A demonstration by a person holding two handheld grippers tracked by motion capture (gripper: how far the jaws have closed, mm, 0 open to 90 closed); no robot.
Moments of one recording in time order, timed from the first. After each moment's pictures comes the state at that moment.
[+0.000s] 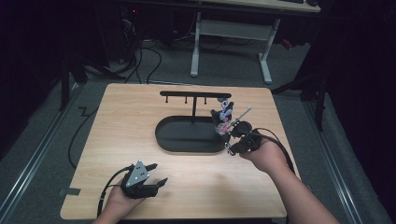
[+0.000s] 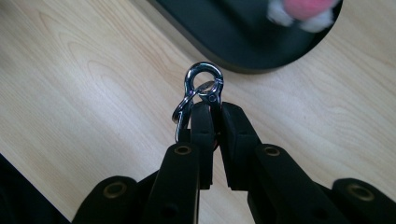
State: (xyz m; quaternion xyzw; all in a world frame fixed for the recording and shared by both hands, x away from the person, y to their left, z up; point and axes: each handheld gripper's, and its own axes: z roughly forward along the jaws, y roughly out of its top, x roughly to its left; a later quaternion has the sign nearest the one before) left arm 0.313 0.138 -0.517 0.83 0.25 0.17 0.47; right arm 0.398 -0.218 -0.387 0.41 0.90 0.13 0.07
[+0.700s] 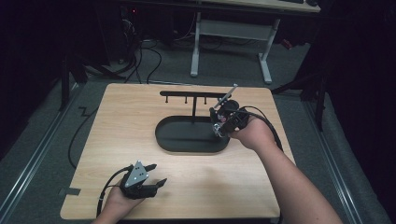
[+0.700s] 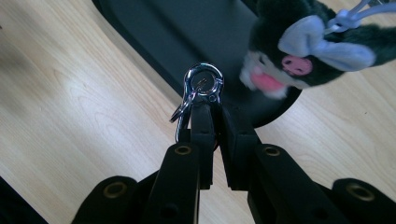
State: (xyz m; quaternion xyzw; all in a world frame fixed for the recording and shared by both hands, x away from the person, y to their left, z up) left arm 0.312 0.141 -0.516 0.83 0.26 0.17 0.47; right arm 0.439 -0.182 -0.347 0.41 0.90 0.13 0.08
